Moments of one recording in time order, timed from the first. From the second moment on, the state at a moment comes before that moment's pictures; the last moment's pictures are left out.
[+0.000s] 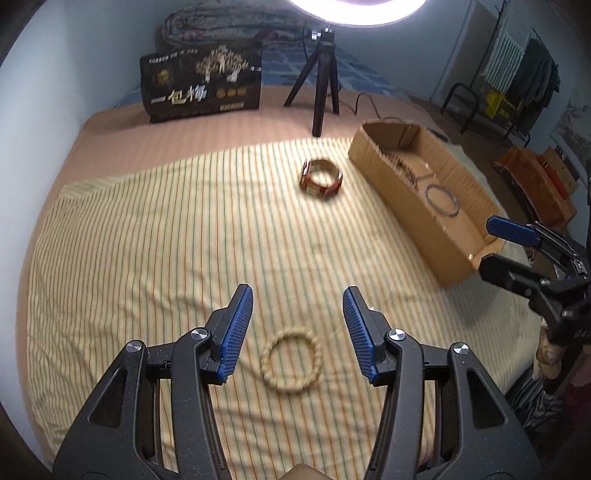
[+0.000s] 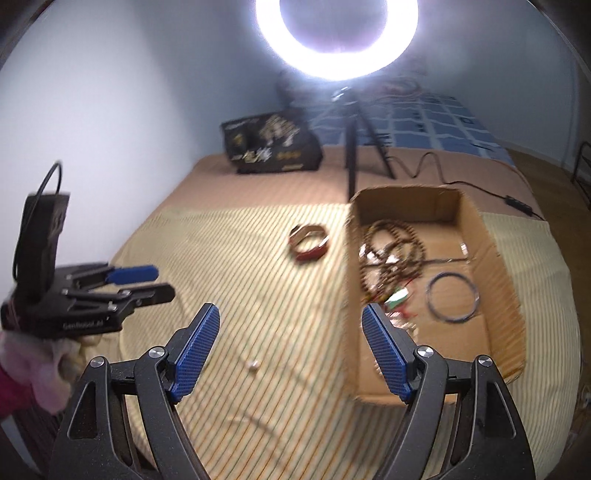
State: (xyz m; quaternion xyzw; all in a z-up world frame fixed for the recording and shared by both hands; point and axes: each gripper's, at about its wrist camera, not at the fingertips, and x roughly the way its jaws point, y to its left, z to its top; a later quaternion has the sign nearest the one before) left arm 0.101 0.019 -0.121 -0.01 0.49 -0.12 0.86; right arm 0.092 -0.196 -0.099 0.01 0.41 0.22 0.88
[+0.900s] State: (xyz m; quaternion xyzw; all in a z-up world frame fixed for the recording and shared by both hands) left arm 0.097 0.024 -0.211 -0.07 0.59 -0.06 0.80; right arm 0.085 -0.132 -0.188 -0.07 0.46 0.25 0.85
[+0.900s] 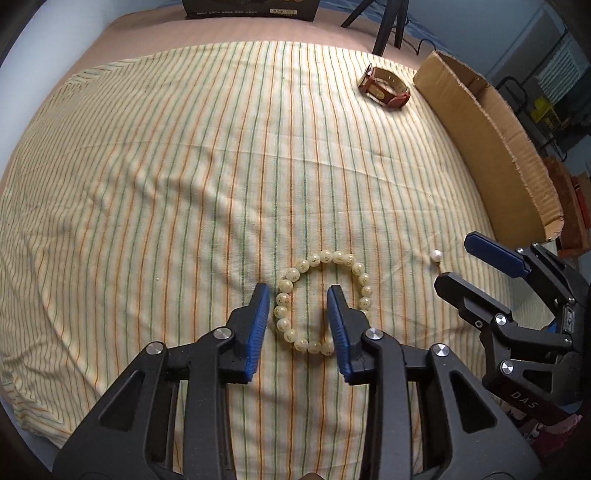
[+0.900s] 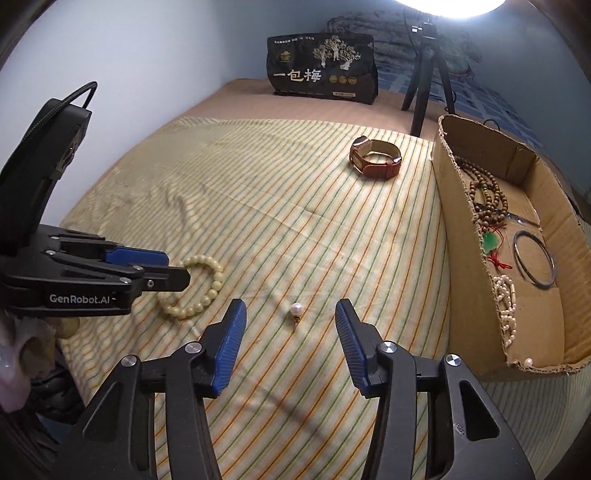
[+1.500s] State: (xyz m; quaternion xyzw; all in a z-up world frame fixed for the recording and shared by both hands) left arm 0.109 0.021 -0.219 -0.06 0.58 -0.05 0.81; right arm 0.092 -0.120 -0.208 -0.09 0.47 0.25 0.84
